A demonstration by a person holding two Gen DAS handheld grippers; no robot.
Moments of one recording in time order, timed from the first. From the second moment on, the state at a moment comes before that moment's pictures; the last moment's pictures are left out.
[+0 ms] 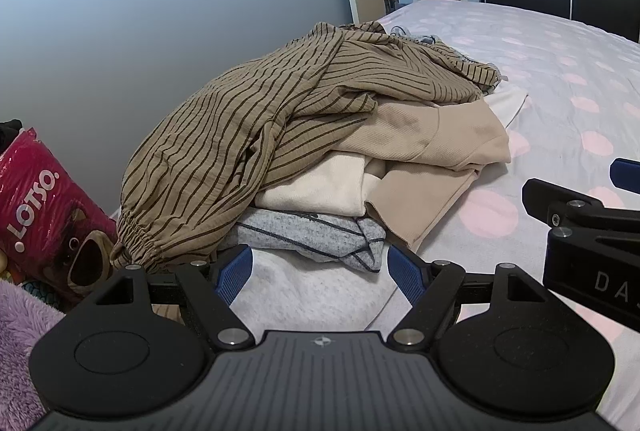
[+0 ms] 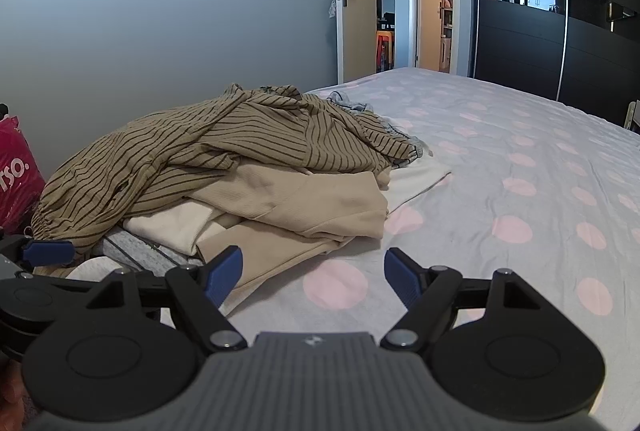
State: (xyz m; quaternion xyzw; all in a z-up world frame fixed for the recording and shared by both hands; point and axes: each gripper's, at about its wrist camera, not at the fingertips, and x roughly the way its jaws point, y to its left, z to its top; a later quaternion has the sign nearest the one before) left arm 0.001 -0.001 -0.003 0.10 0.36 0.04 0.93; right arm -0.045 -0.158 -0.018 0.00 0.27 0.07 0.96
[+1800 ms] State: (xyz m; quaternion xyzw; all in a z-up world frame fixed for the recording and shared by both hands) left arm 0.094 0.055 0.012 0.13 0.39 0.00 0.91; right arm 0.050 -0.090 -0.007 -0.09 0.25 0.16 0.95
